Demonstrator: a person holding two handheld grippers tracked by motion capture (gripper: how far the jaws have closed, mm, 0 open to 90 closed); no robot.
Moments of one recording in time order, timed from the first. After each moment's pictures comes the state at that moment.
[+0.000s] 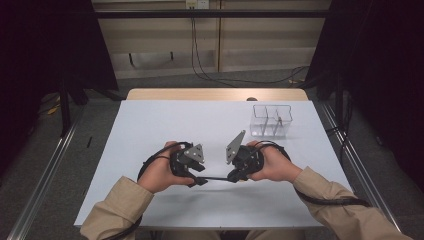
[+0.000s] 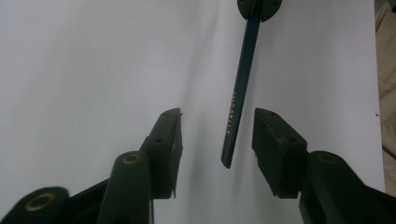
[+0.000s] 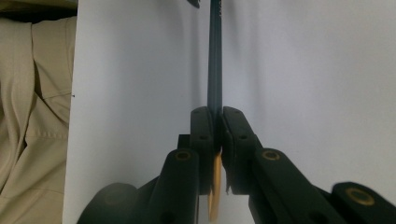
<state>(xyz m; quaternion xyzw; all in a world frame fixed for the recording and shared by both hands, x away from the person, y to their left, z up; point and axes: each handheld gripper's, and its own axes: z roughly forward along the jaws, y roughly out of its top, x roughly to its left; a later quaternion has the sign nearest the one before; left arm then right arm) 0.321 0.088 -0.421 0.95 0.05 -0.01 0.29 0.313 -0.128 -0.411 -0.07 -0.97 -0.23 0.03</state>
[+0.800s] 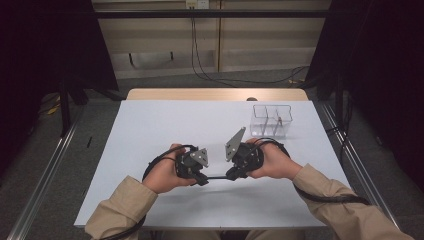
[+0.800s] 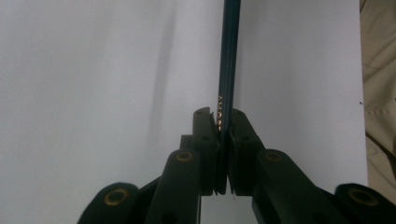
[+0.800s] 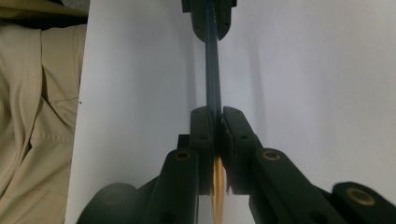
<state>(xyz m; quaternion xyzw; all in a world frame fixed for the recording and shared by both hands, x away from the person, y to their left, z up) 0.320 0.079 -0.427 0.96 0.04 -0.04 0.27 0.316 -0.127 -0.402 -0.05 -0.97 -0.24 0.03</state>
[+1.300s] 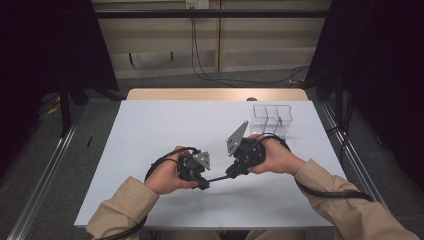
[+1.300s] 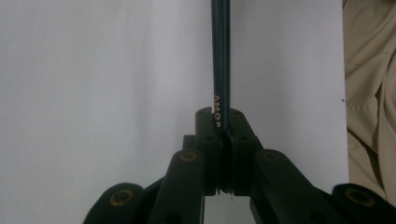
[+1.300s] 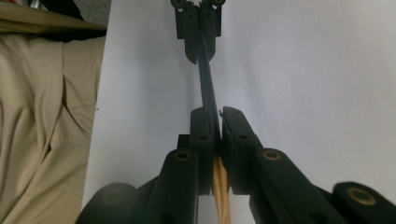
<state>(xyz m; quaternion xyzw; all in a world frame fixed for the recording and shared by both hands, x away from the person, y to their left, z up) 0.315 0.075 -0.431 0.96 0.04 -0.07 0.26 0.323 -0.131 -0.392 -0.05 -0.96 -0.27 0.05</state>
